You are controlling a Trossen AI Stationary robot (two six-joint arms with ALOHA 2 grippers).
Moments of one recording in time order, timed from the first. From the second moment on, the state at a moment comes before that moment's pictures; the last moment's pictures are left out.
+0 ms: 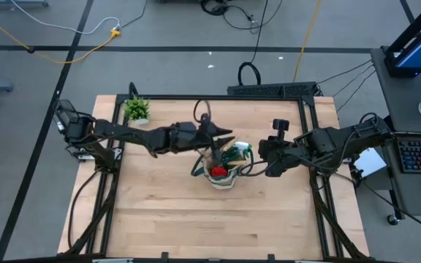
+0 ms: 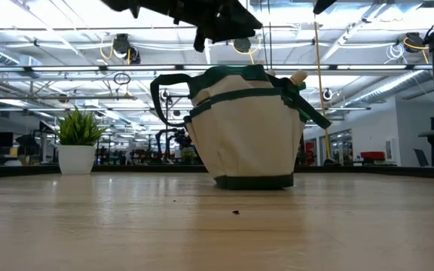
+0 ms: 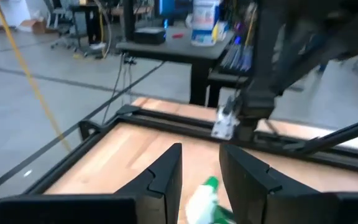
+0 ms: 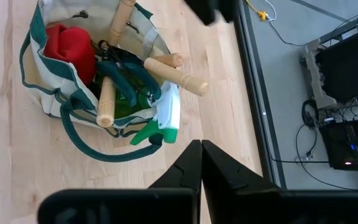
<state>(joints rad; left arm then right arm) 0.02 1.64 1.12 0.39 -0.23 -0.08 0.32 1.34 1.49 -1.26 0.62 0.19</state>
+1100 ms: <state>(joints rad) 0.14 1.80 1.52 -0.10 0.03 -0.03 0.32 0.91 1.04 -0.90 0.22 0.19</state>
